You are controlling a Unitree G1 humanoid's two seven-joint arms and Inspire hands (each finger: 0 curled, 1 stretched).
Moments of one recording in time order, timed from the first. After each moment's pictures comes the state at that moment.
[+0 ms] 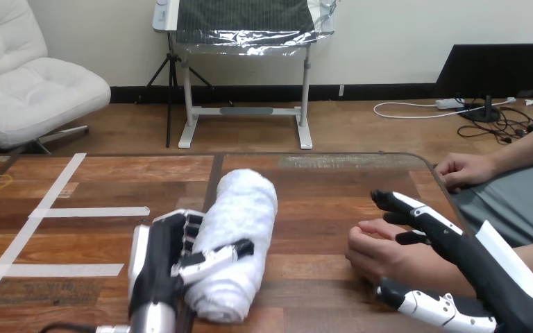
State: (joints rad) left arm 0.02 0.09 -0.17 0.31 0.09 -0.15 0.30; right arm 0.44 -0.50 -0.09 -0.28 -0.06 -0.40 0.27
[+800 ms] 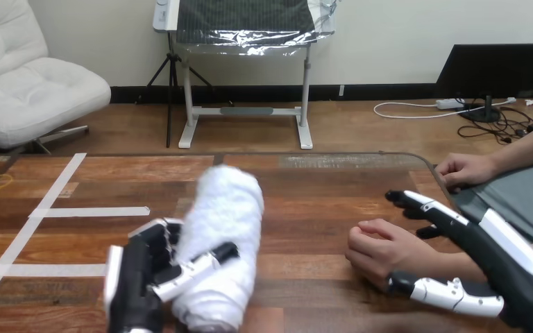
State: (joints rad) left arm 0.18 0.09 -0.14 0.13 -0.08 -0.26 0.23; right arm 0.32 -0.62 -0.10 -0.14 -0.11 -0.38 0.27
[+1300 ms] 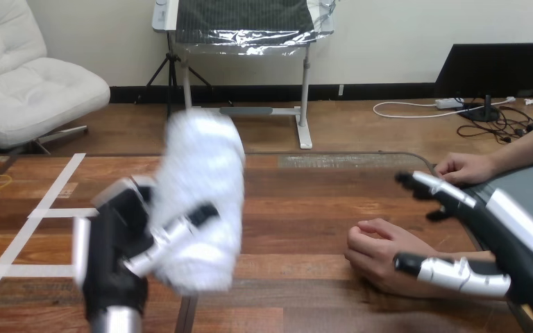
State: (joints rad) left arm 0.17 0.06 -0.07 0.04 -0.15 -0.45 0.18; right arm 0.24 -0.64 -0.12 -0.11 -0.13 -0.38 0.27
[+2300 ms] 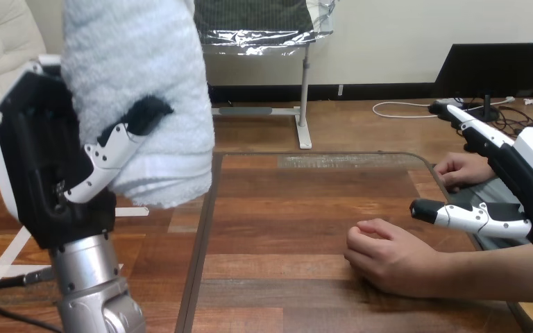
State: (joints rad) left arm -0.03 -0.01 0.03 -0.09 -0.22 -0.66 0.10; right arm 0.08 -0.67 -0.21 -0.10 -0.30 -0.34 0.24
